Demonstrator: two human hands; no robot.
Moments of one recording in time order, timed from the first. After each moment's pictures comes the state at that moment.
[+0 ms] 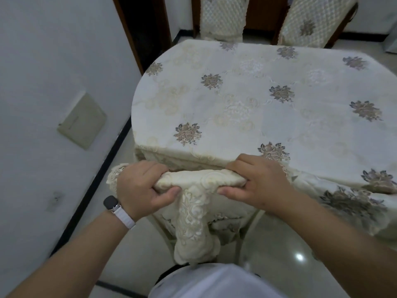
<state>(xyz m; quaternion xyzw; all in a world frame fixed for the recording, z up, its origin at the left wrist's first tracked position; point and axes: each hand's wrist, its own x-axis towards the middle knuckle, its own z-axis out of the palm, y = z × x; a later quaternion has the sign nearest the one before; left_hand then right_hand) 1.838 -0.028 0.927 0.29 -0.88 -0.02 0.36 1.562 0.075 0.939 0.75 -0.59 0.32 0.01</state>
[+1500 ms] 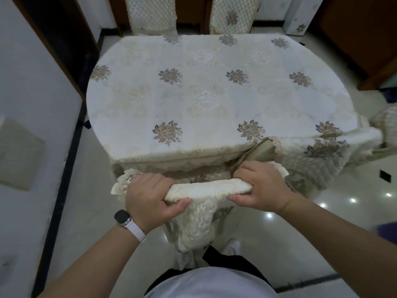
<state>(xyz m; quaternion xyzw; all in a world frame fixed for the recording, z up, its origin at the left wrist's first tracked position) 1.883 -0.081 0.870 0.16 -0.92 -0.08 0.35 1.641 0.104 0.890 0.65 -0.72 0.23 0.06</state>
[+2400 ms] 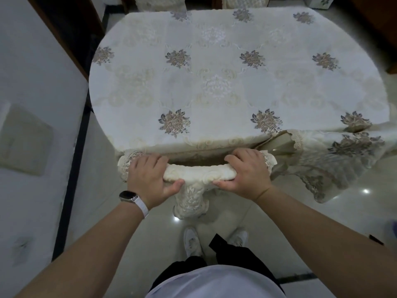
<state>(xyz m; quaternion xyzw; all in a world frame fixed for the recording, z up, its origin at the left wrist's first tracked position) 1.868 -0.136 0.811 0.28 -0.93 -0.02 0.23 1.641 0.041 0.810 0.56 -0.78 0.23 0.13</state>
